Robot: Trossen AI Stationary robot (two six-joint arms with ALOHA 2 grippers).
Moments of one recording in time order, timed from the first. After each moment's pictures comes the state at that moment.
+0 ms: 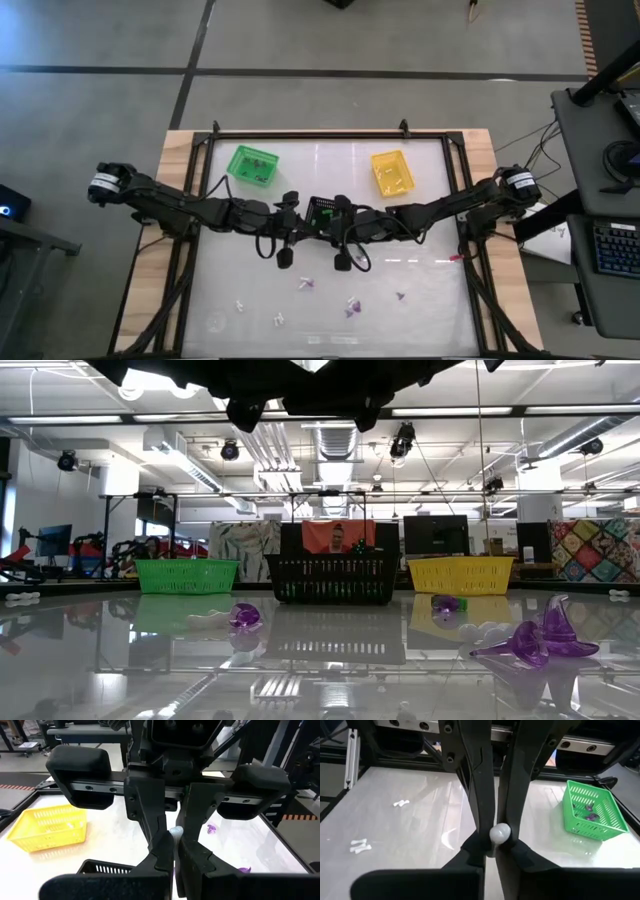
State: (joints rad) left arm -0.19 1.36 0.78 0.33 -0.14 -0.05; right arm 0.21 1.64 1.08 0.21 0.21 -0.02
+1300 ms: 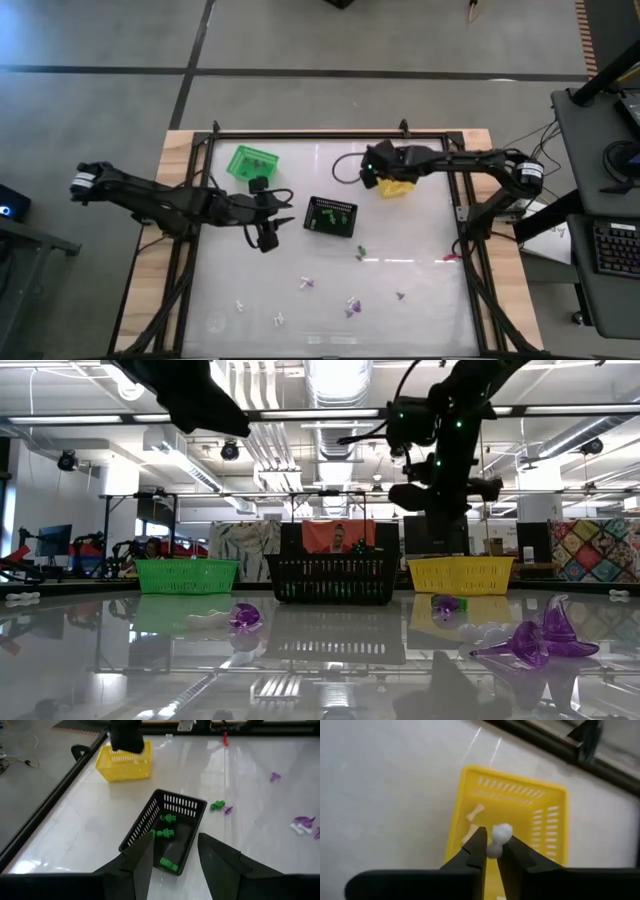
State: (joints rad) left arm -0.18 1.12 0.82 -0.26 -0.39 -0.14; right arm -0.35 1.57 1.07 -0.75 0.48 0.70
